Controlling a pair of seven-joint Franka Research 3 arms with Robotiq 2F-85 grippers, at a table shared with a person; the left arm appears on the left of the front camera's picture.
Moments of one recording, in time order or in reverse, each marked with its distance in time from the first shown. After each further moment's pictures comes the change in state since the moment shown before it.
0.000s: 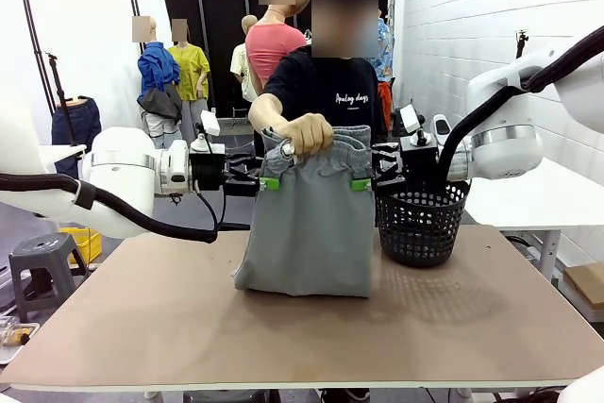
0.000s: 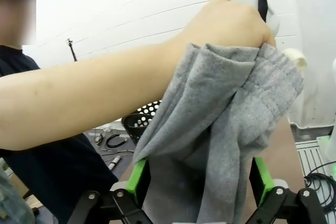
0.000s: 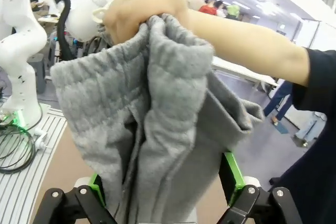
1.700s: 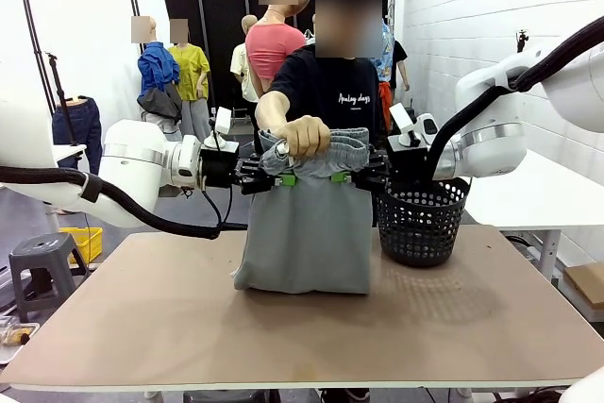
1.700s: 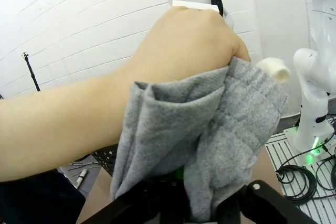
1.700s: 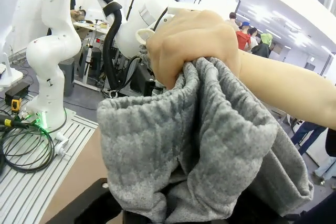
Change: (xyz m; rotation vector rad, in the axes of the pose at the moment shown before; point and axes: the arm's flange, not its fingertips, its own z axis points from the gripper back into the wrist) left arm 0.007 0.003 -0.026 -0.238 -0.006 -0.021; right arm 0.009 0.009 -0.033 0.189 -0.095 0.074
